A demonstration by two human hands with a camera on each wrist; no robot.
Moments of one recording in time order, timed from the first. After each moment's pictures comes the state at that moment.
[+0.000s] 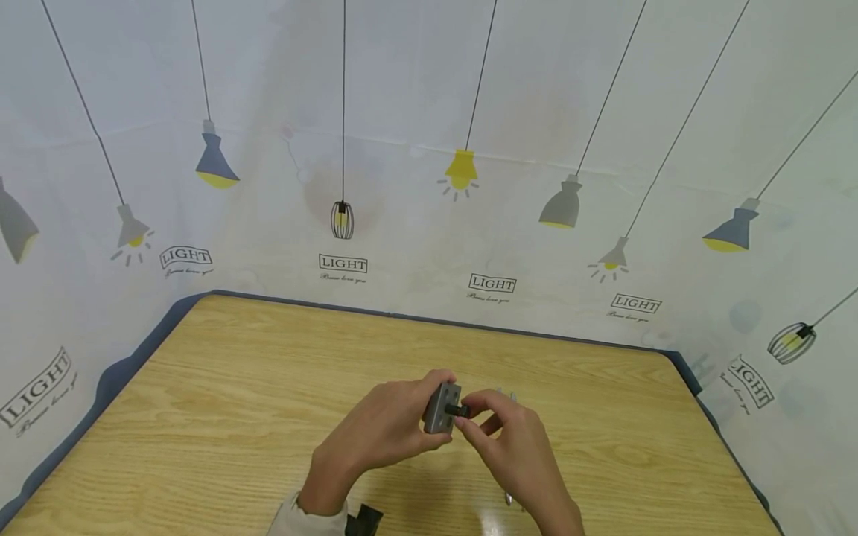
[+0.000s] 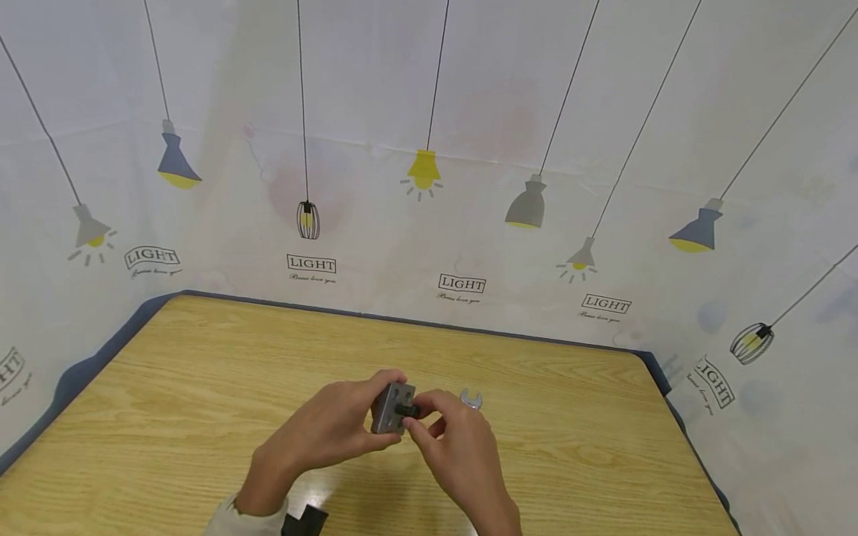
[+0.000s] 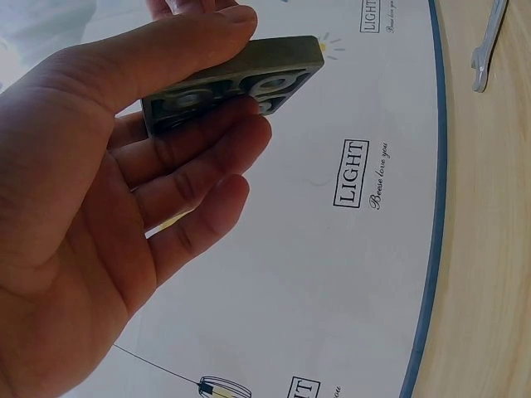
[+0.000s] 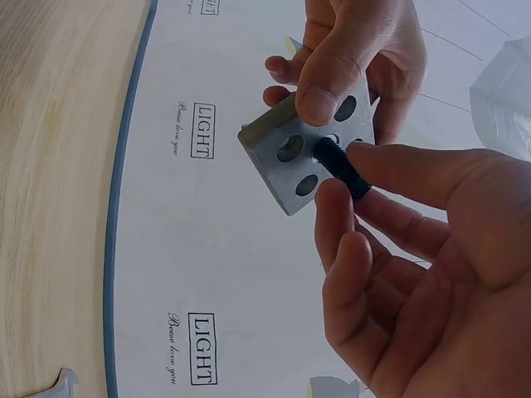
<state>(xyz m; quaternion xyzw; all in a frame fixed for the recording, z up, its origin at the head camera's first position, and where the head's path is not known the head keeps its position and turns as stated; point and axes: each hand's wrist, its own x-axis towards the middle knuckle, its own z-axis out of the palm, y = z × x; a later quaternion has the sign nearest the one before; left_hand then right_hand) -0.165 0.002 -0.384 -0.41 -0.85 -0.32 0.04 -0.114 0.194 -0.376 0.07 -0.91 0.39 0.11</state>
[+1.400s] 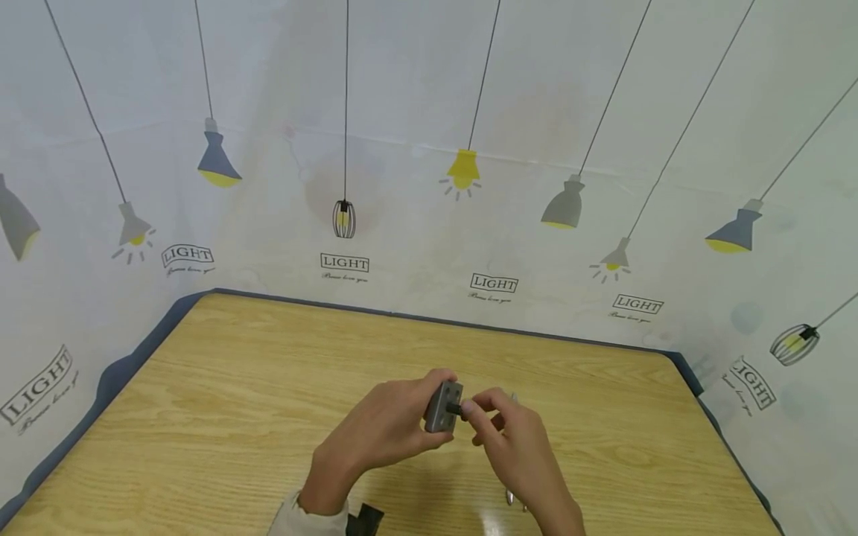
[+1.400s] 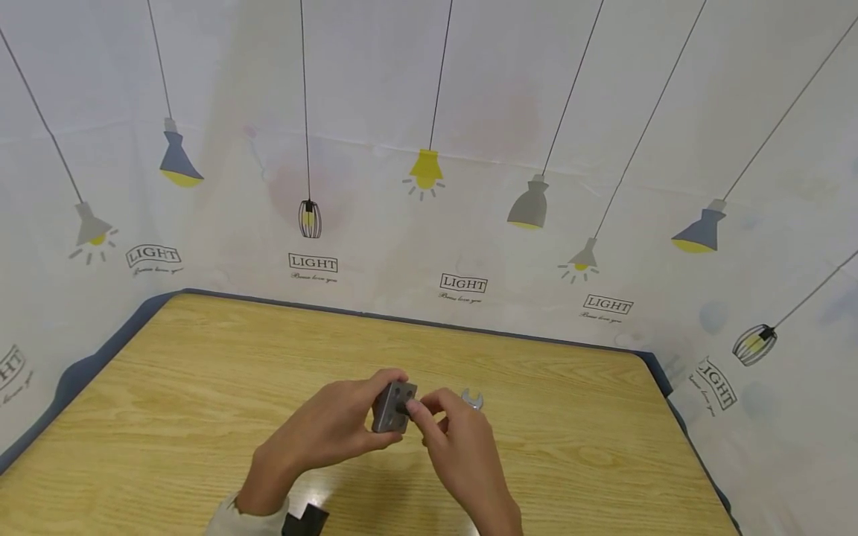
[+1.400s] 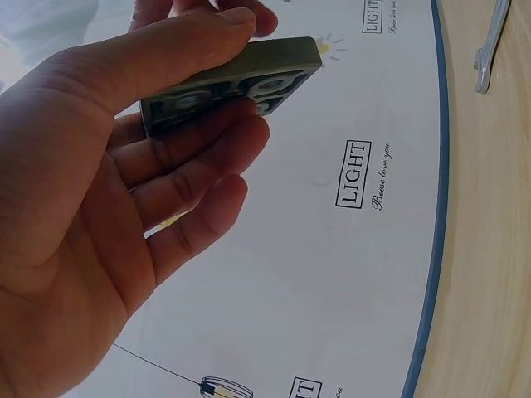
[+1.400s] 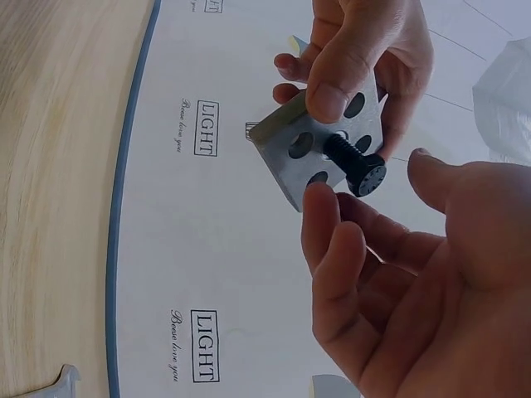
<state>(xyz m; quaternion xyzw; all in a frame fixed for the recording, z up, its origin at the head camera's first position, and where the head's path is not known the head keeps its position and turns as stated) -0.166 0.001 -0.385 -0.41 -0.85 -0.32 0.06 -0.113 0.194 -0.377 0.02 -0.90 0.43 0.05</state>
